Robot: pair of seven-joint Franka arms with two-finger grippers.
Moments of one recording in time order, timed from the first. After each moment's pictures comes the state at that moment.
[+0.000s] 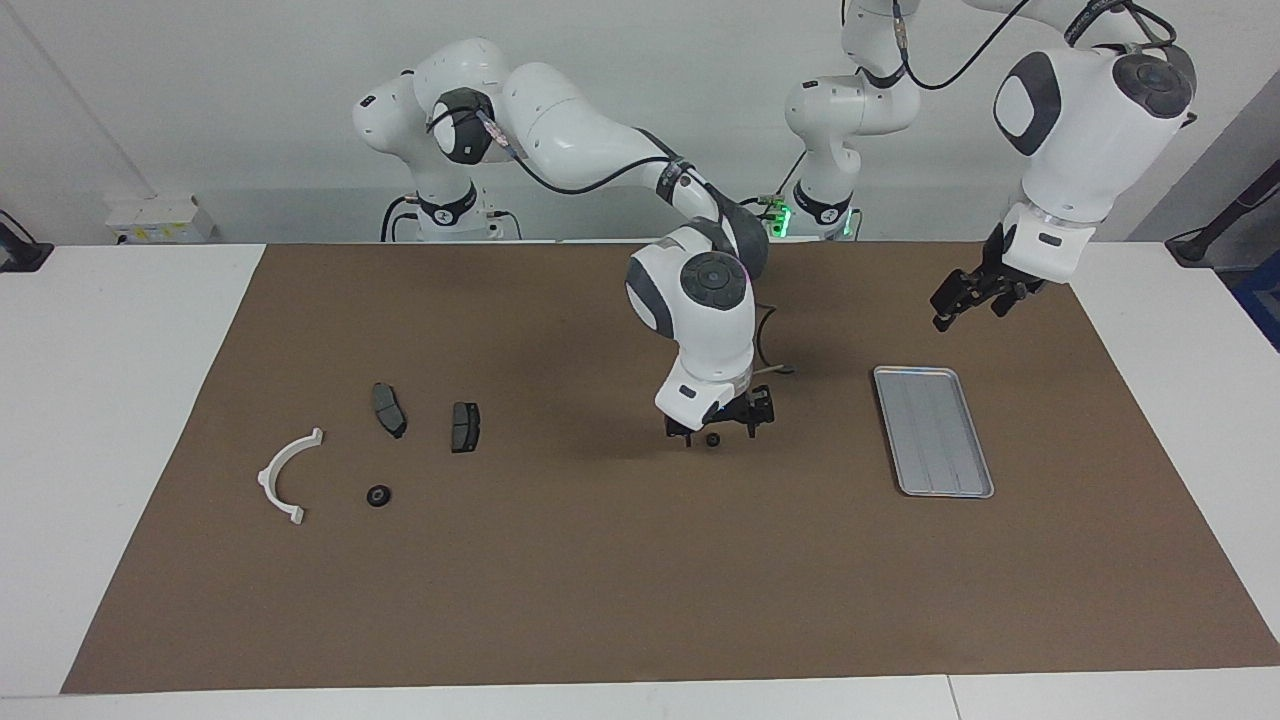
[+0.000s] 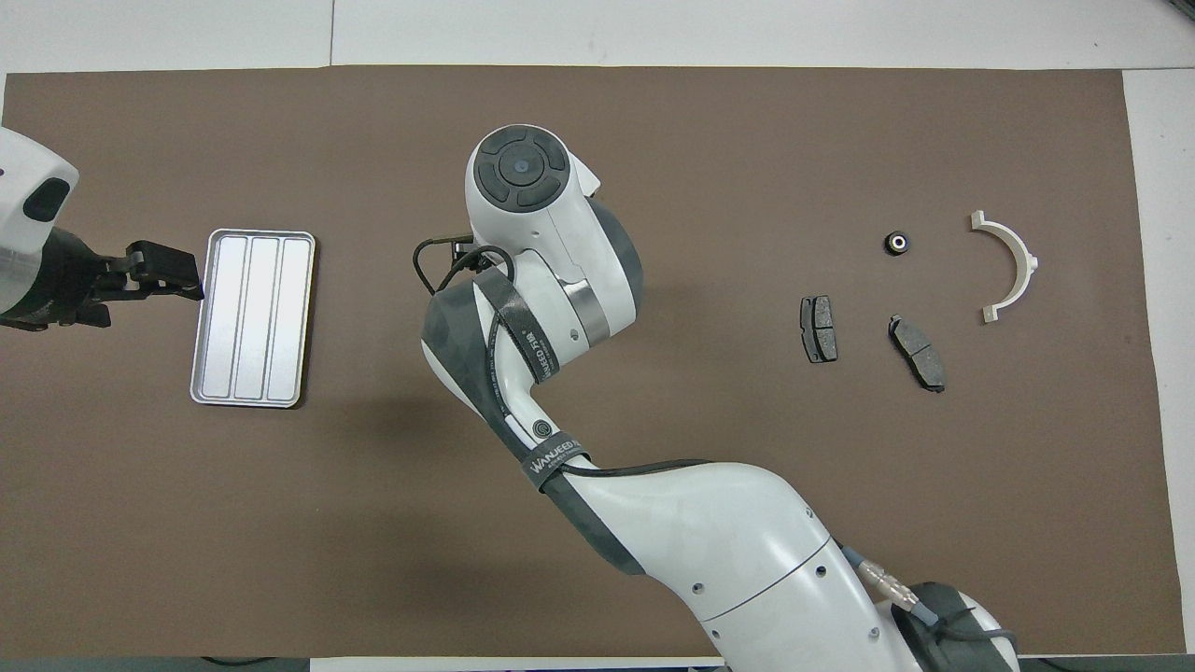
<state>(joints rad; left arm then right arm) 0.00 -0.01 -0.05 -1.80 -0.02 1.77 -0.24 0.80 0.97 -0.35 -0.84 0.39 1.85 0.48</state>
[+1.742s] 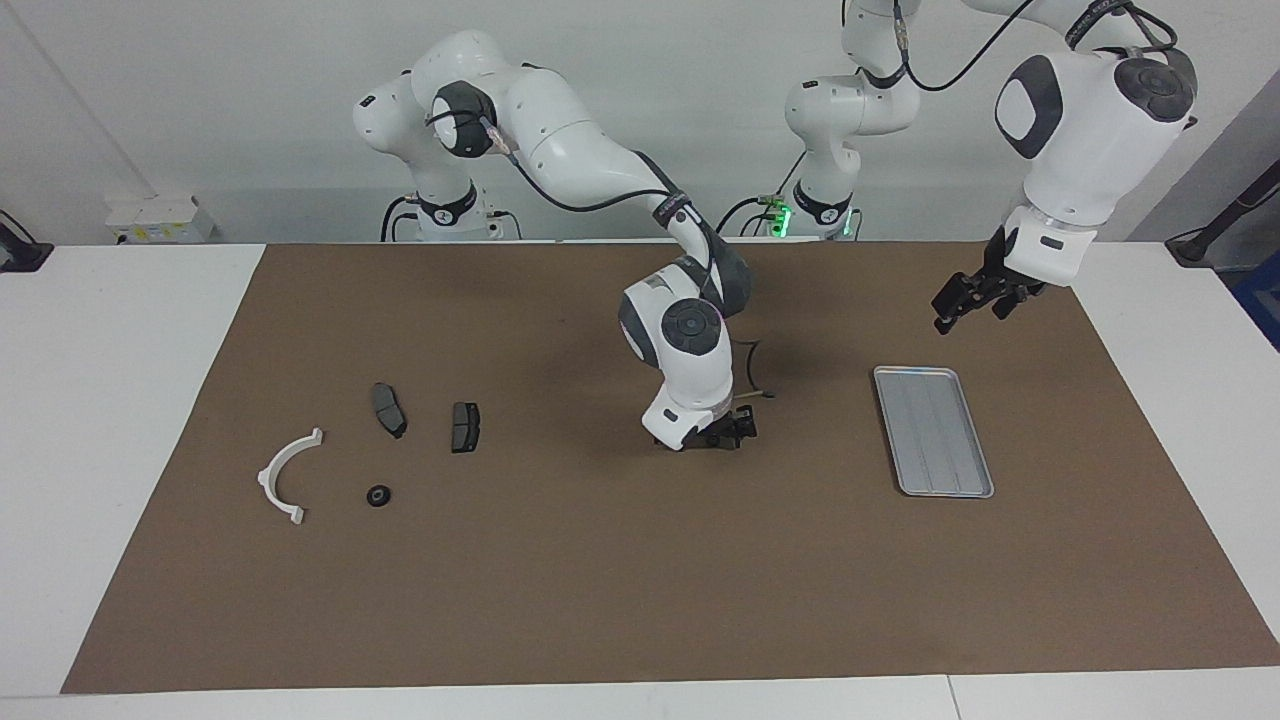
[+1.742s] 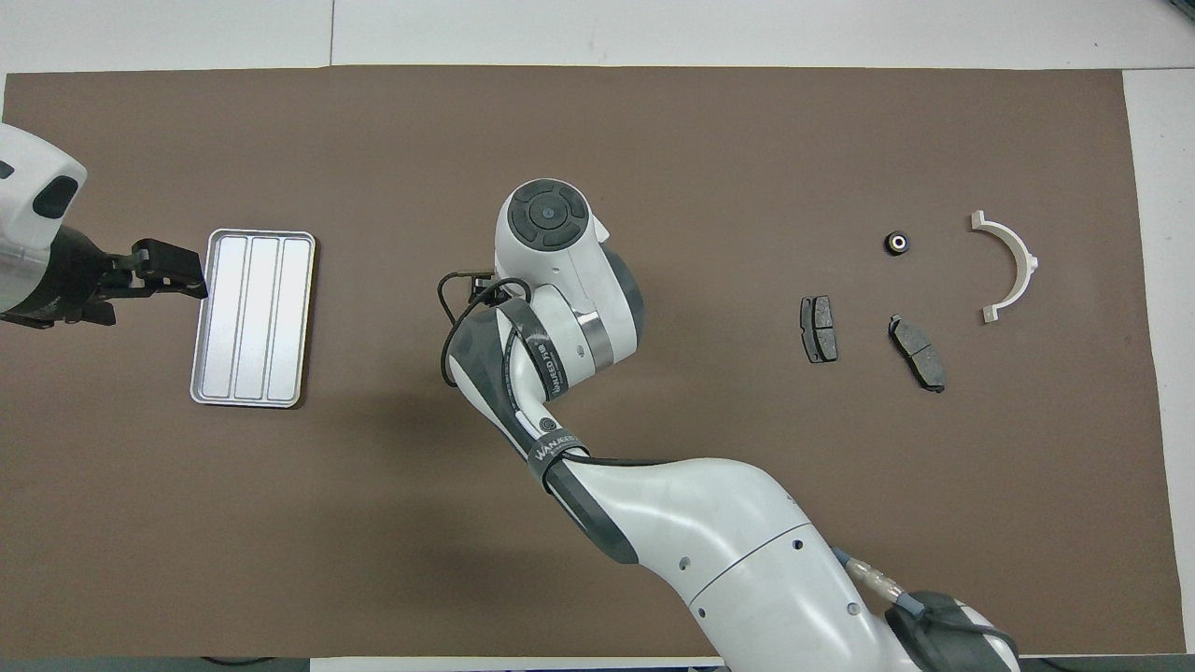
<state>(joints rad) 0.00 -0.01 -0.04 -1.80 -0.02 1.78 -0.24 0.80 0.91 -0.27 -1.11 0.41 2.04 0.49</state>
